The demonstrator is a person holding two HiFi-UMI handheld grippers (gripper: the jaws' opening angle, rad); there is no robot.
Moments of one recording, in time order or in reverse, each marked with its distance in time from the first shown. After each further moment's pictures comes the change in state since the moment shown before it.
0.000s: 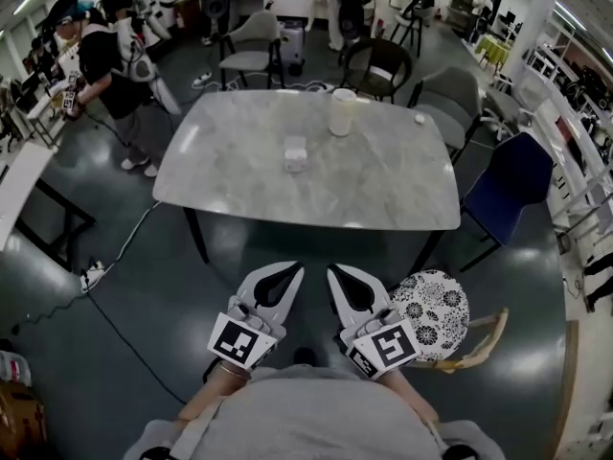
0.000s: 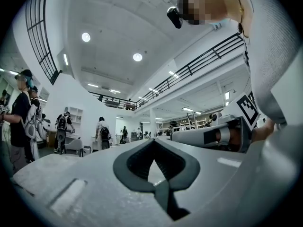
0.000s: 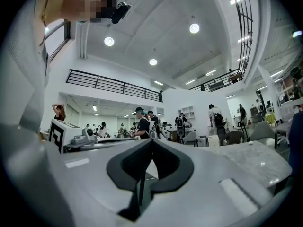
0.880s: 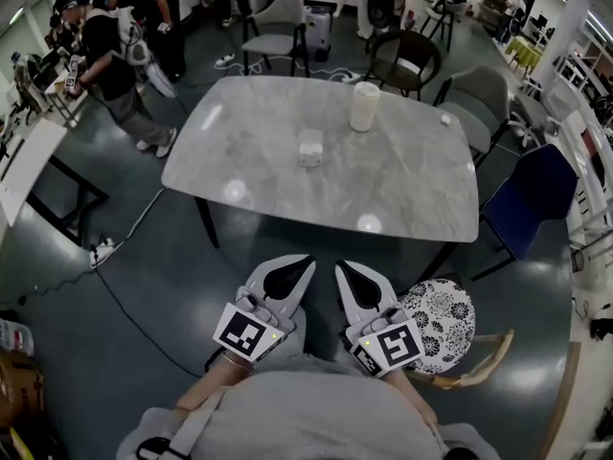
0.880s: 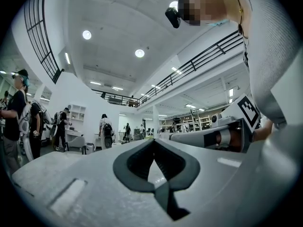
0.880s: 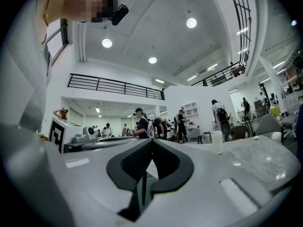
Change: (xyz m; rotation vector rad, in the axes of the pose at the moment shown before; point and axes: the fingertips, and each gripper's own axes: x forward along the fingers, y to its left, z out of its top) left arm 0.039 0.014 -0.019 -0.001 0.043 0.036; right arm 0.021 -0.038 -0.016 0.043 0.015 0.052
